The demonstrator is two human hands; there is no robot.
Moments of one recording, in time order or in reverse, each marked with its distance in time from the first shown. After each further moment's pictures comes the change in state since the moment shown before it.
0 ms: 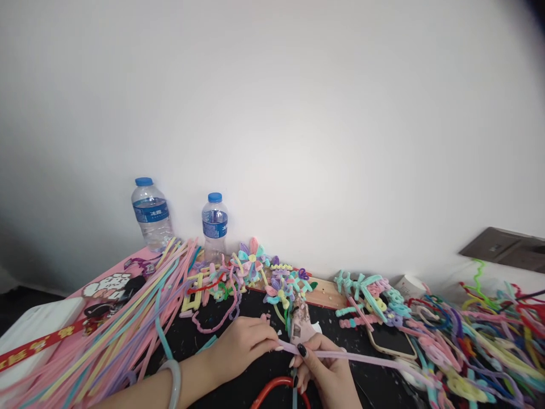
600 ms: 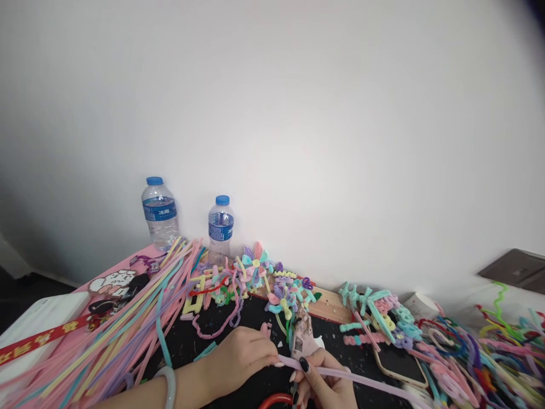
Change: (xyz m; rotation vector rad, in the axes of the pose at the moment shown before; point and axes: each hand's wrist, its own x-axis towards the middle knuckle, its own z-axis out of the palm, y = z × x) left_hand -0.002 0.000 -0.003 0.105 -0.039 0.089; right_hand 0.007 0.010 -0.008 0.006 -0.006 0.031
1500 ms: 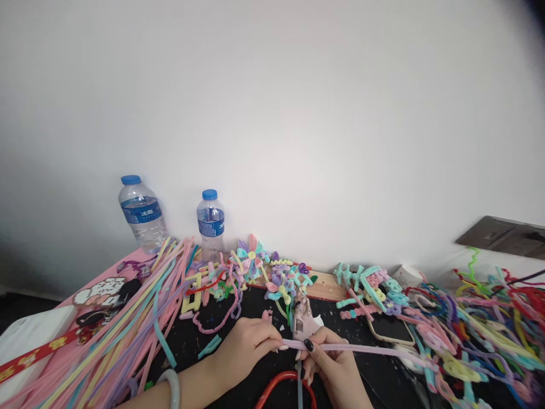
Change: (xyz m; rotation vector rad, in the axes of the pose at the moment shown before) left_hand 0.002 0.003 0.007 -0.252 0.024 -0.284; right_hand -0.010 -0.013 0.007 0.020 0.019 -0.010
